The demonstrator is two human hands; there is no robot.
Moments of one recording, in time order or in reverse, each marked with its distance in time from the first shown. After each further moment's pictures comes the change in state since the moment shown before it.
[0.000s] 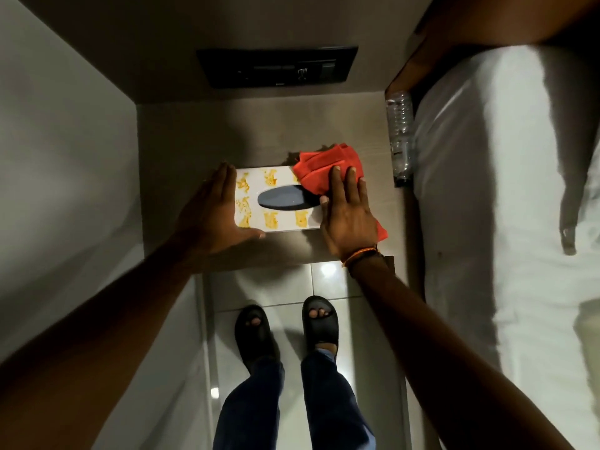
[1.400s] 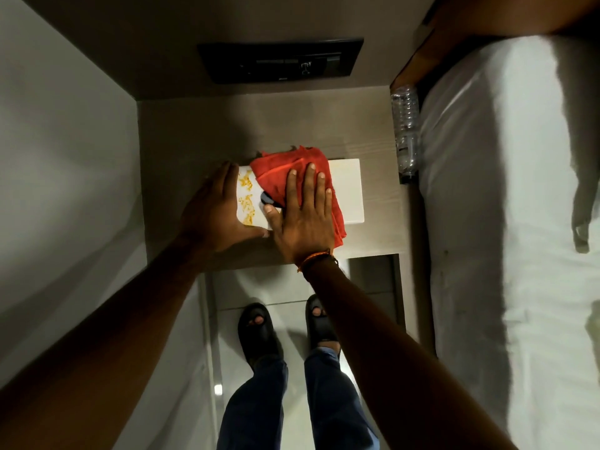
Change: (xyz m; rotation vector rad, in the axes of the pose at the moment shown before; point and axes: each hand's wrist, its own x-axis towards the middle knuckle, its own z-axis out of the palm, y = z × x) left_hand -0.004 0.003 -0.005 -0.048 0.082 0.017; right_hand -0.010 -0.064 0.059 -0.123 0.164 -0.119
